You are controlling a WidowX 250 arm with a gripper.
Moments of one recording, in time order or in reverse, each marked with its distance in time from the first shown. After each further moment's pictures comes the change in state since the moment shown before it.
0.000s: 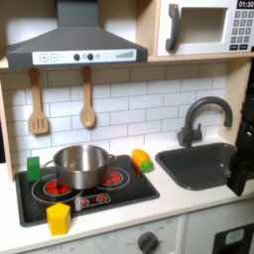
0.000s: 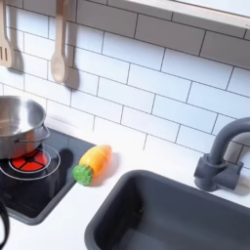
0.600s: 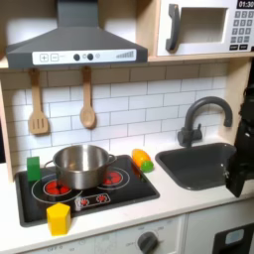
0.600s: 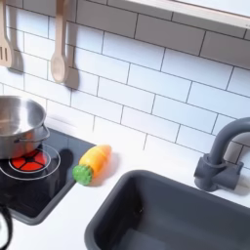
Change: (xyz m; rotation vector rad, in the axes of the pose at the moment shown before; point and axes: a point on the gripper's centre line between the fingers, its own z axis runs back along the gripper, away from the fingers) arm 0.002 0.000 -0.004 0.004 0.016 -0.021
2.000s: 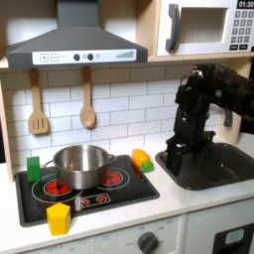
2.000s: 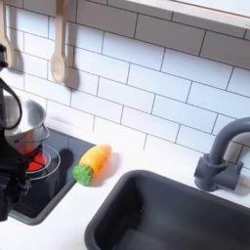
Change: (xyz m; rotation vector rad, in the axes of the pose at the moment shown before) arm 0.085 0.062 -0.006 0.054 -0.022 0.108
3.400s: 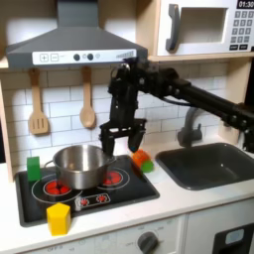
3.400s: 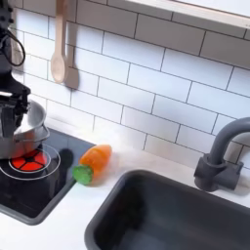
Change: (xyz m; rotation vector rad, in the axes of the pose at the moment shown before) arm 0.117 0.064 -0.023 0.048 -0.013 0.045
